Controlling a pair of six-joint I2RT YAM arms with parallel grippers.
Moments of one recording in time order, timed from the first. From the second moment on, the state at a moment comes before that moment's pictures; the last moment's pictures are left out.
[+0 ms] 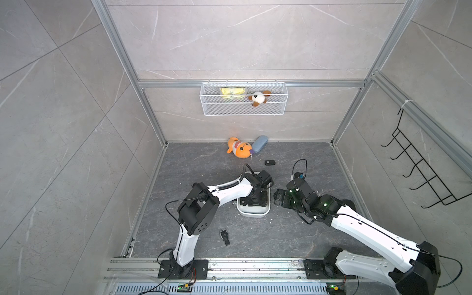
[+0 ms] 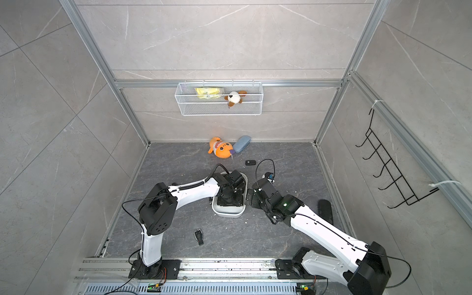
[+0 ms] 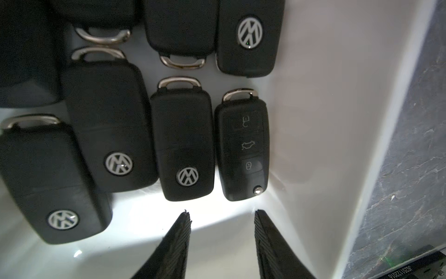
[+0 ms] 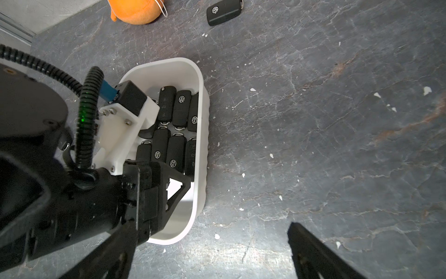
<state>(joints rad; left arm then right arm) -0.89 2.00 1.49 -0.78 0.11 -0.73 0.73 1.11 0.89 -0.67 0.24 0.79</state>
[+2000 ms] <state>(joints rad) -0.67 1.58 1.24 -0.89 -0.10 -0.77 0.78 1.37 1.04 -0.44 0.03 0.69</state>
